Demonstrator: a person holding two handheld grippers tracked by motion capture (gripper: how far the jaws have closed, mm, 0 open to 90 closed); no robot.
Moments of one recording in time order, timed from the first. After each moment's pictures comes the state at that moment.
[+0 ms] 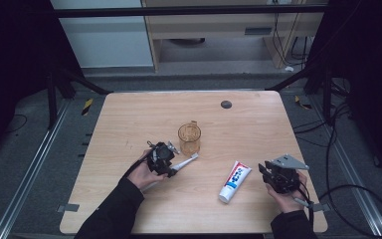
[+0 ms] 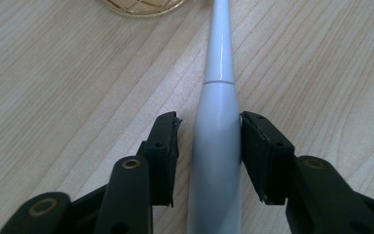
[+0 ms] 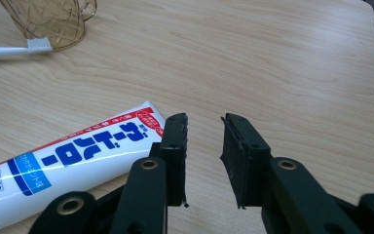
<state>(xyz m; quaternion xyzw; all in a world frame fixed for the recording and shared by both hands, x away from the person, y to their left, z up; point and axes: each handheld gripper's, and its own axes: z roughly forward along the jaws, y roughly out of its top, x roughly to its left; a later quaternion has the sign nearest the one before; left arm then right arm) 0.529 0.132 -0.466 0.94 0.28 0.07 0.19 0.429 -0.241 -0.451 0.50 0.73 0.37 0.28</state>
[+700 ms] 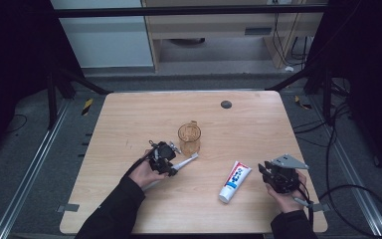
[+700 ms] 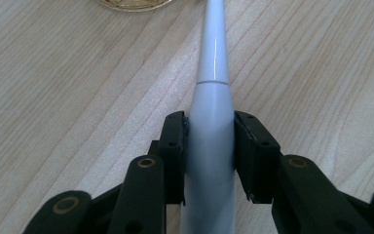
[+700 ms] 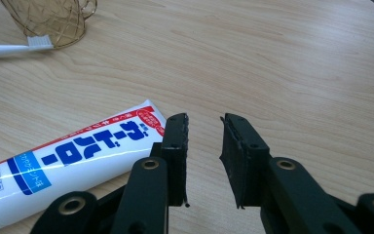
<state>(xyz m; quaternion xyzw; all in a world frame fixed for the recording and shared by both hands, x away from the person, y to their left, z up) 0.534 0.129 -0.468 0.94 0.28 0.05 0.18 0.430 -0.241 -0.452 0.50 0.74 0.37 0.28</state>
